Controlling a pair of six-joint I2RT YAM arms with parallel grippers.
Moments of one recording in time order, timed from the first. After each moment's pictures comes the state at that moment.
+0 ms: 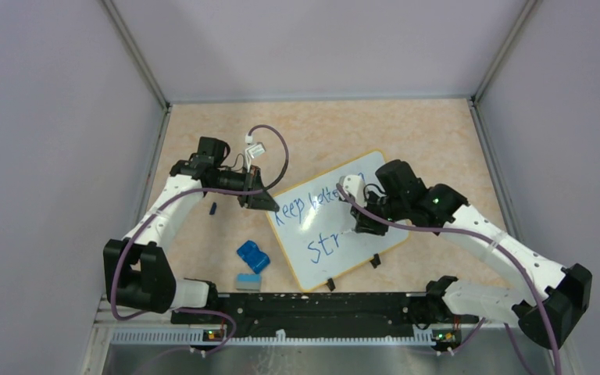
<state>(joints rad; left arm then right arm) -0.17 1.35 1.05 -0.80 1.13 0.19 0.73 1.08 1.00 -0.81 -0.38 -0.41</state>
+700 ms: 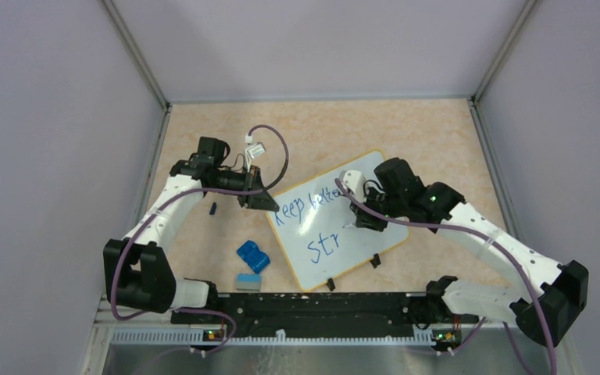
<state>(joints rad) -0.17 1.35 1.05 -0.80 1.12 0.19 0.72 1.10 1.00 -0.77 -0.29 -0.38</state>
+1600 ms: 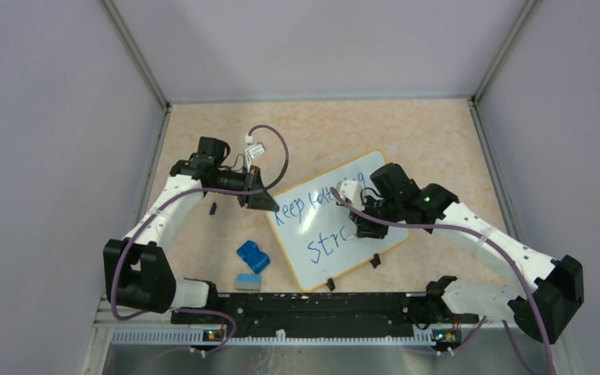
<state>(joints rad) -0.17 1.35 1.05 -0.80 1.12 0.19 0.72 1.13 0.97 -0.81 -0.36 -0.42</state>
